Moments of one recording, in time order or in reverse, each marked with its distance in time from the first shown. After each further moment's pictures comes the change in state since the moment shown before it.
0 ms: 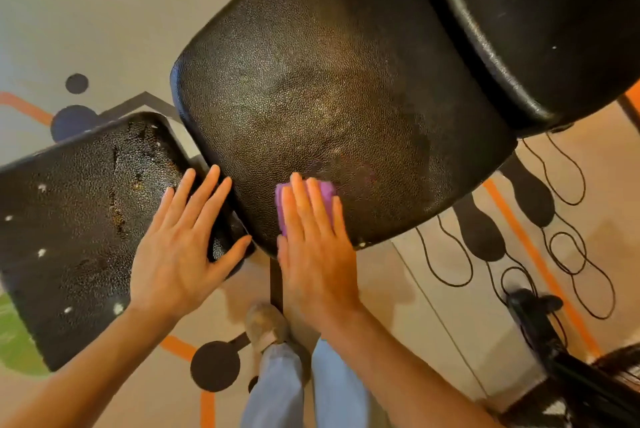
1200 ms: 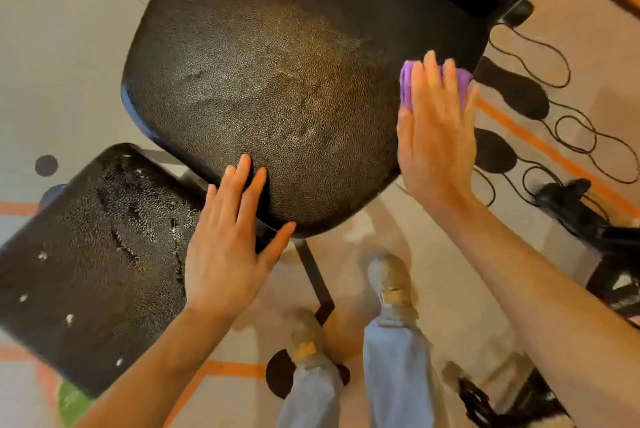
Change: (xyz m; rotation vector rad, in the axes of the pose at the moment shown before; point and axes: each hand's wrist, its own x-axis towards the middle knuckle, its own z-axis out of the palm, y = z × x) left_hand 0.015 0.004 0.010 -0.062 0.032 0.306; right_hand 0.009 0.096 -0.014 -0.085 0.264 0.631
